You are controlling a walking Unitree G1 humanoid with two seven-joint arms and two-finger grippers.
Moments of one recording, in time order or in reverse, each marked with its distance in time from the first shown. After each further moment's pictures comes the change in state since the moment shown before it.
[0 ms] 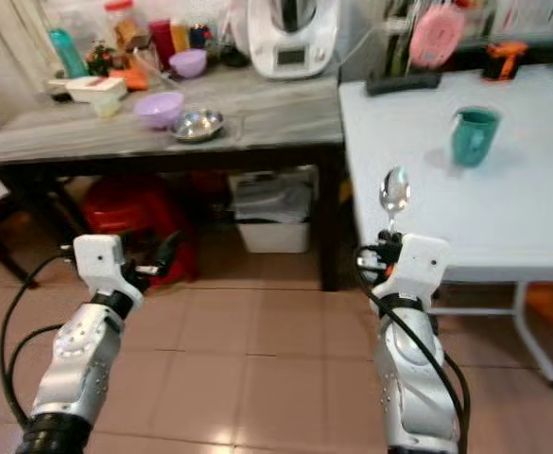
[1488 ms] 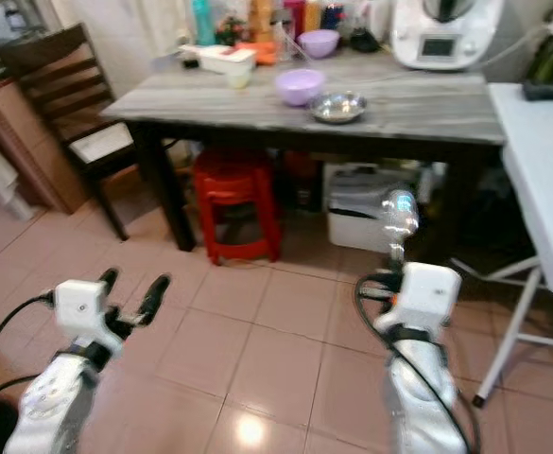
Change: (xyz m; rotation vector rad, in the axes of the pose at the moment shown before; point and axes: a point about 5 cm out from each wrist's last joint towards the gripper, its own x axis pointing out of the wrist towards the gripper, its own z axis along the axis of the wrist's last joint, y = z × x) left arm -0.063 0.023 -0.017 0.099 0.073 0.012; right arm -0.029 0.000 -0.014 -0.018 0.032 0.030
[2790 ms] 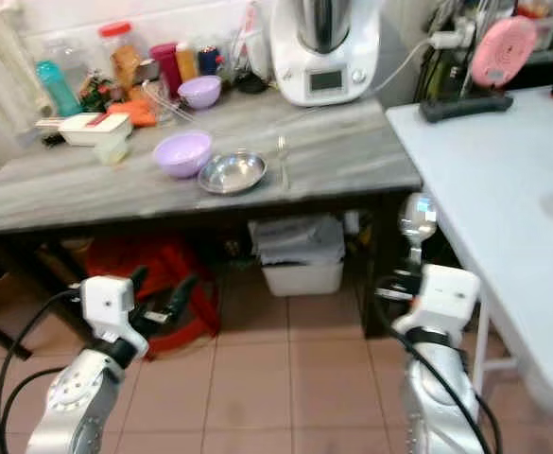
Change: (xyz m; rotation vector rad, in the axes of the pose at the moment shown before) left arm 0.012 -0.031 0.007 -0.060 -0.022 -0.126; right arm -0.001 -0.022 0.001 -0.022 0.008 -0.069
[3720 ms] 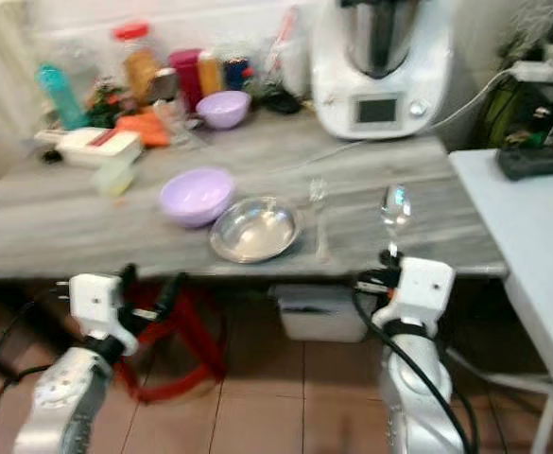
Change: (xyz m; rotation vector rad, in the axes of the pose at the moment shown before) left arm -0.001 0.005 0.002 -0.001 0.003 0.008; right arm 0.004 0.018 0.003 0.012 -0.015 0.051
